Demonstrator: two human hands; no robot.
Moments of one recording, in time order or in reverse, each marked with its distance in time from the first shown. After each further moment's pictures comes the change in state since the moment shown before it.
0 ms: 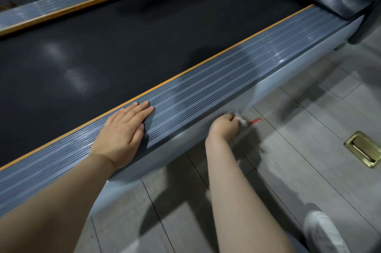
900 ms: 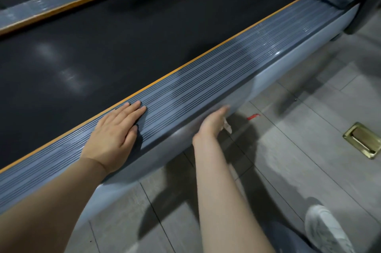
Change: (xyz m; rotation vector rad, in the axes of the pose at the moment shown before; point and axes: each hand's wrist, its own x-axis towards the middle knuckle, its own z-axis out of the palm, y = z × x) left_hand -0.001 0.000 0.000 0.006 0.013 0.017; right_hand -0.014 0.003 0.010 0.288 -0.211 0.297
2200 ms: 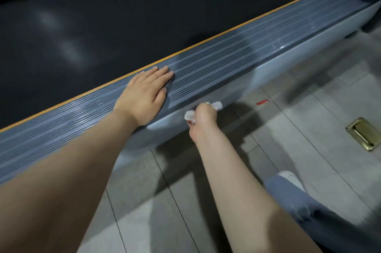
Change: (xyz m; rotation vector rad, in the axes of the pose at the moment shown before) left_hand -0.002 0.000 0.002 -0.035 0.004 0.022; right_hand -0.087 0.043 -0.005 -0.269 -0.102 0.232
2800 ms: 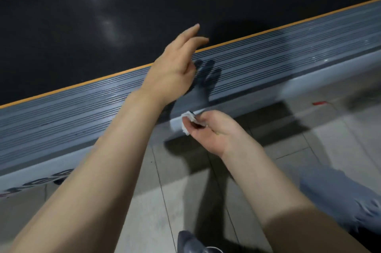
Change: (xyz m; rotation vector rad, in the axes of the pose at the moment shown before) left_hand -0.093 -0.058 -0.060 -0.294 0.264 -0.111; right_hand -0.076 0.120 0.046 -0.210 -0.185 0.307
